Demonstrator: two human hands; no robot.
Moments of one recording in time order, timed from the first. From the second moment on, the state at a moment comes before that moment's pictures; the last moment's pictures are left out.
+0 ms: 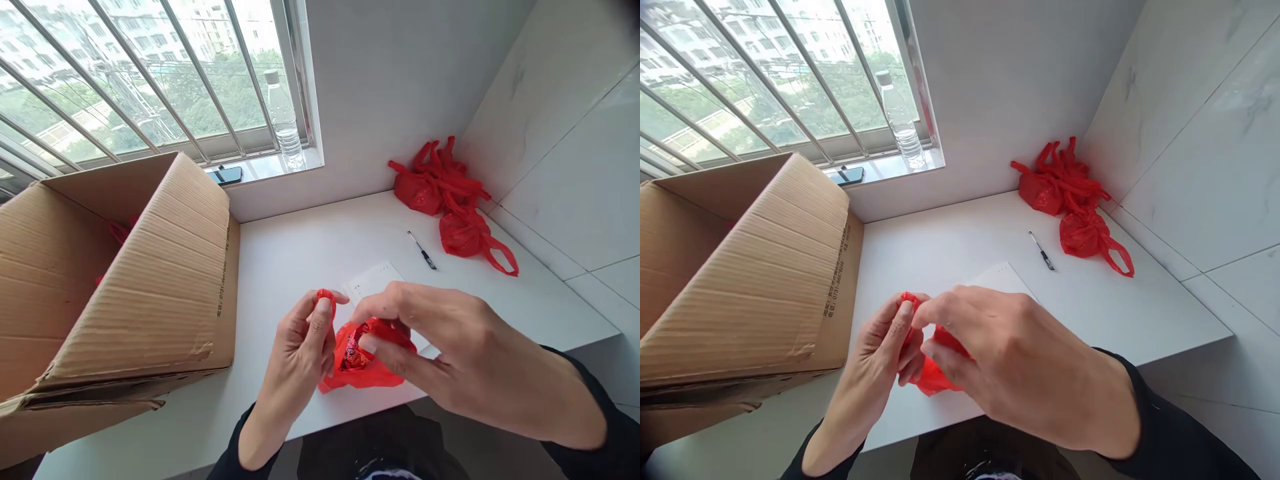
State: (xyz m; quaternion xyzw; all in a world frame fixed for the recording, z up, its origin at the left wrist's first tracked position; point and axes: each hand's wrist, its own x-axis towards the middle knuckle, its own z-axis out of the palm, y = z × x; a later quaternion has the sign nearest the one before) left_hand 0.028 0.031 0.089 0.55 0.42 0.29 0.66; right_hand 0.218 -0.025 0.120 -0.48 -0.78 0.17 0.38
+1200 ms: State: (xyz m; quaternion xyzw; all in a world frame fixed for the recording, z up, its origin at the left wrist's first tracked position) left_hand 0.006 0.049 0.039 0.79 0.37 0.36 0.32; right_hand 0.198 0.006 0.034 -0.48 -0.54 0.57 0.38
